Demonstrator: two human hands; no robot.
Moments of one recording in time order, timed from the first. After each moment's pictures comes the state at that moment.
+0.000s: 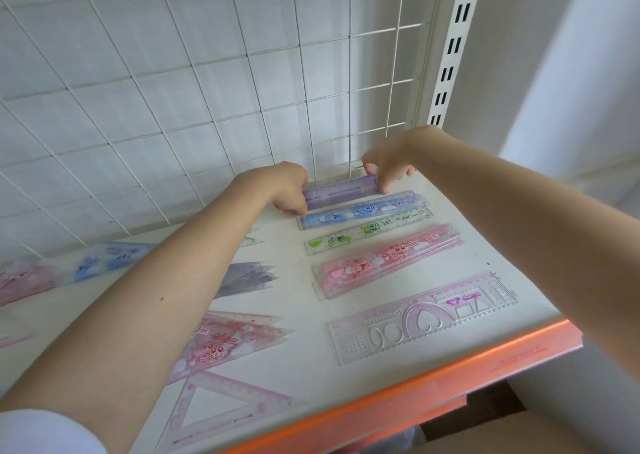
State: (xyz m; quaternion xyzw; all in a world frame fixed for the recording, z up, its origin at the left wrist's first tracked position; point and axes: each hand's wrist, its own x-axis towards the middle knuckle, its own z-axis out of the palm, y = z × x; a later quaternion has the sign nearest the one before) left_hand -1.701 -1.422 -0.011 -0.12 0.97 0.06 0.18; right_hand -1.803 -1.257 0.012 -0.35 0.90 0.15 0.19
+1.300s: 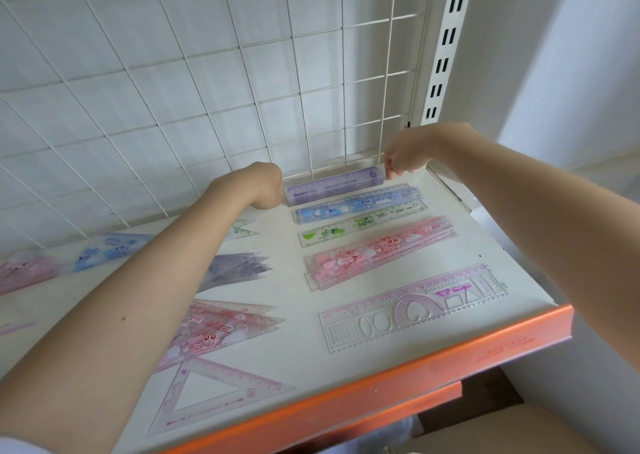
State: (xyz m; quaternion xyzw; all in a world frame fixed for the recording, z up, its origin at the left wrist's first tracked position) left_hand -1.684 -1.443 -0.021 -0.16 0.97 0.05 0.15; right_hand -1.814 -1.228 0.006 -0.32 0.92 0.05 0.21
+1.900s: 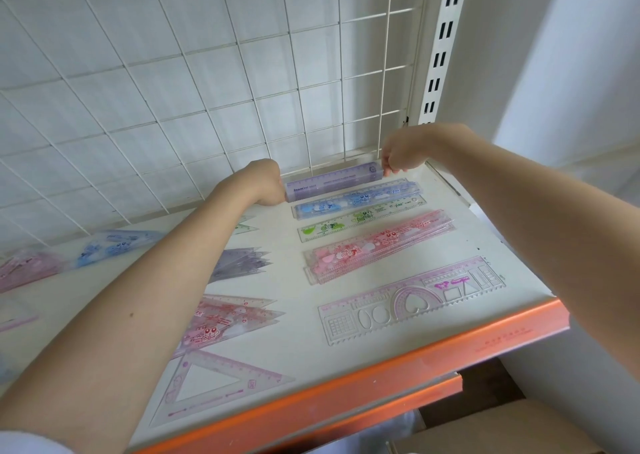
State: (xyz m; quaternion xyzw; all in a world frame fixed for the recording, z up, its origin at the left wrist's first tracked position) left_hand -1.683 -1.435 -0.027 -0.21 0.96 0.10 0.11; right_hand -1.805 -1.226 0.002 -0.33 0.92 0.01 0.21
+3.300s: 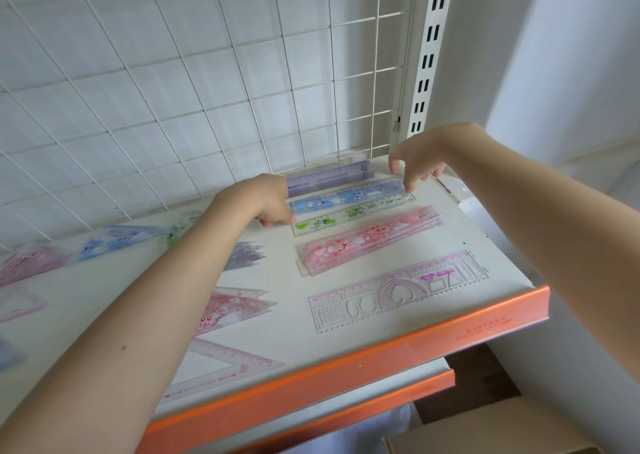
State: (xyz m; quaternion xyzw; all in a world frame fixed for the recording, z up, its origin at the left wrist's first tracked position) left_hand -1.645 -1.388 -0.003 -0.18 0.96 0.05 0.20; right_hand -1.795 -1.190 0.008 -0.32 0.92 0.07 0.22
